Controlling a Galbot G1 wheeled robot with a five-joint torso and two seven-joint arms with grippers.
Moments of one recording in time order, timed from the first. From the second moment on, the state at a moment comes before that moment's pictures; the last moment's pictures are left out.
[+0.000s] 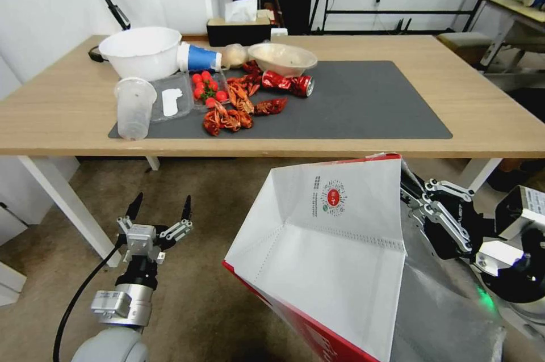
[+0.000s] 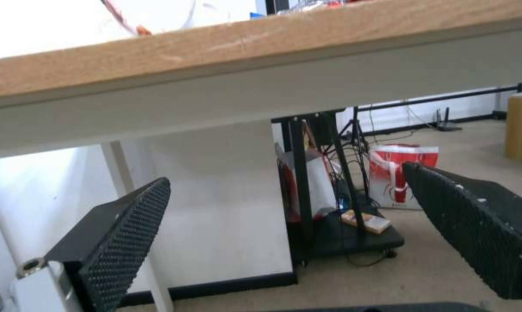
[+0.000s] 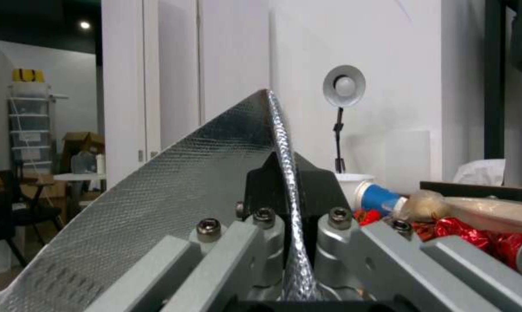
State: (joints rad) left arm 1.73 -1.30 -0.58 -2.17 -0.16 -0.21 -0.08; right arm -1.70 1.07 1.00 2.49 1.03 -0.09 -0.79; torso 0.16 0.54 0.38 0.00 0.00
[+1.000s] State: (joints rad) left arm 1.73 -1.30 -0.57 -2.18 -0.17 -0.20 -0.07; right arm -1.70 1.09 0.99 2.49 1.01 -0.09 -0.81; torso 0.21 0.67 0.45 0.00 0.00
